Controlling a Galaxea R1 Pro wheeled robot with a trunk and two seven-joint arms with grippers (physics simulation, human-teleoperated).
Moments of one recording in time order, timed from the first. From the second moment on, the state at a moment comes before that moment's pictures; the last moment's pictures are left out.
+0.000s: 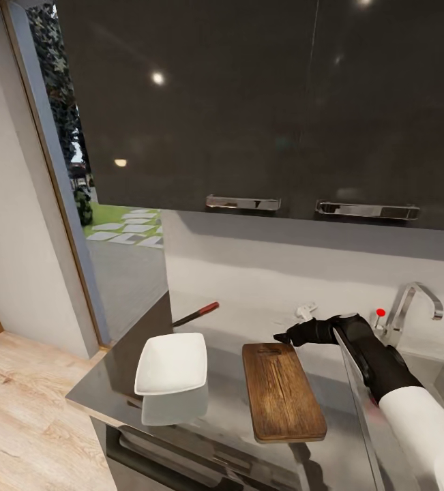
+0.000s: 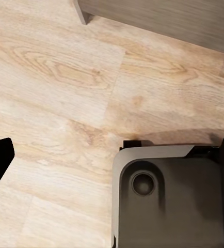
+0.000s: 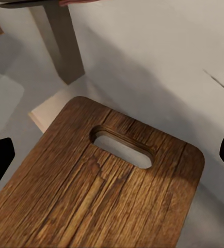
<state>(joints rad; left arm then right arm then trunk) 0.00 0.07 0.01 -0.23 0.01 -0.27 0.00 -0.76 -0.21 0.17 -0.94 0.10 0.67 0.70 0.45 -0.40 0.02</state>
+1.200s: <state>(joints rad) 0.00 0.07 0.01 -0.22 0.01 -0.27 0.00 -0.76 -0.20 0.17 -0.92 0.10 0.67 0.70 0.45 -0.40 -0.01</state>
